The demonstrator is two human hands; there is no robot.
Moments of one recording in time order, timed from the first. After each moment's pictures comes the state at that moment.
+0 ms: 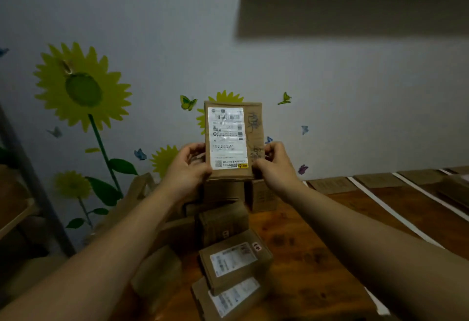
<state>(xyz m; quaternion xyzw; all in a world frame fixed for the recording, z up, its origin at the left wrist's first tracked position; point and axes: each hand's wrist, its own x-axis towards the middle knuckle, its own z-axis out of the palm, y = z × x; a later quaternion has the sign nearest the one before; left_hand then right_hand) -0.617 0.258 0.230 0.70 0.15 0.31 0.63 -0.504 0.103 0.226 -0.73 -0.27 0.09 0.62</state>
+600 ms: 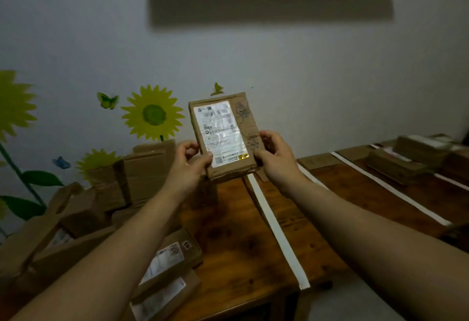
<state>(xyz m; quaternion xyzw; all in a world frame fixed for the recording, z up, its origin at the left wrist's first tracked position) -0.487 0.089 0.203 0.68 0.11 0.28 0.67 -0.409 -0.083 0.213 -0.67 -0.26 0.01 0.69</state>
